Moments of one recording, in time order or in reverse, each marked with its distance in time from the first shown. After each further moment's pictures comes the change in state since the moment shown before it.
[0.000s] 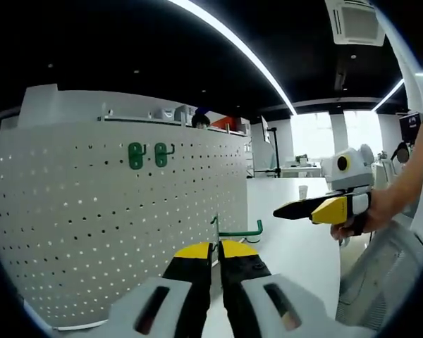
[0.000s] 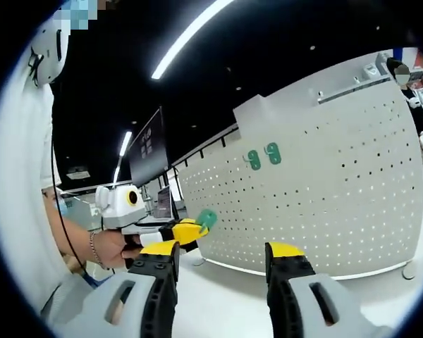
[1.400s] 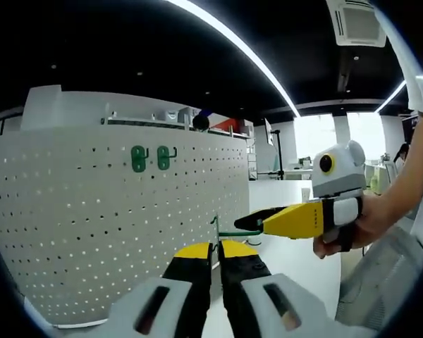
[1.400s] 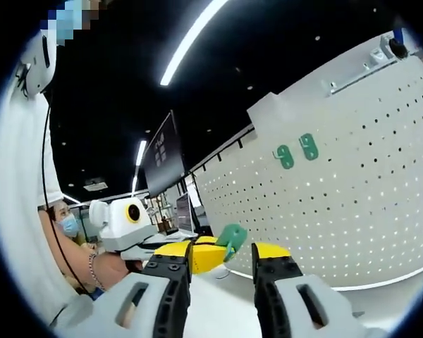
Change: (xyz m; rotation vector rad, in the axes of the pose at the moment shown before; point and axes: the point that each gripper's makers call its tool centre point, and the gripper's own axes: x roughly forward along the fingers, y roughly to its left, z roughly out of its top) left arm -0.002 -0.001 0.005 -0.005 -0.013 0.021; right arm 0.056 0.033 0.003 0.048 -0.008 0.131
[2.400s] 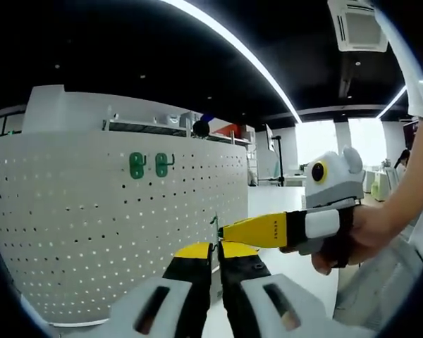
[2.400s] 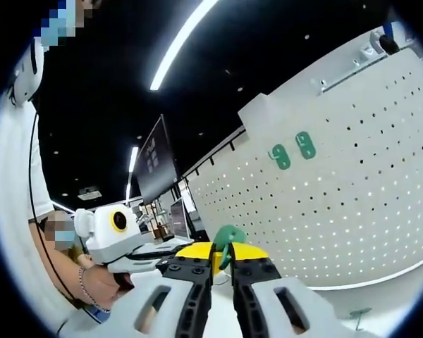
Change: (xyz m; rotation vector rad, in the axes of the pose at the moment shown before) left arm 0.001 -0.006 0.009 -0.024 -0.033 0.006; right arm 0.012 -0.009 0.007 0.080 -0.043 -0.080
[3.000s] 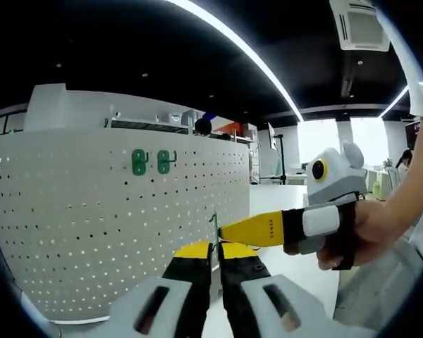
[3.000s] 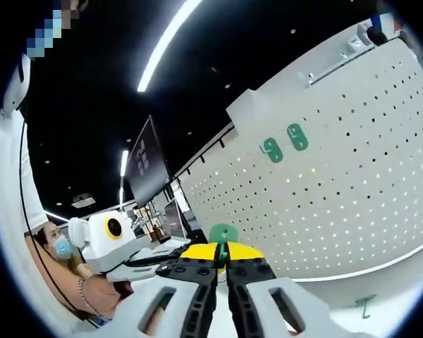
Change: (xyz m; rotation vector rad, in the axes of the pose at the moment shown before) left arm -0.001 0.001 -0.003 0.001 0.014 0.011; right arm 0.002 -0.001 -0.005 0.062 0.023 -0.042
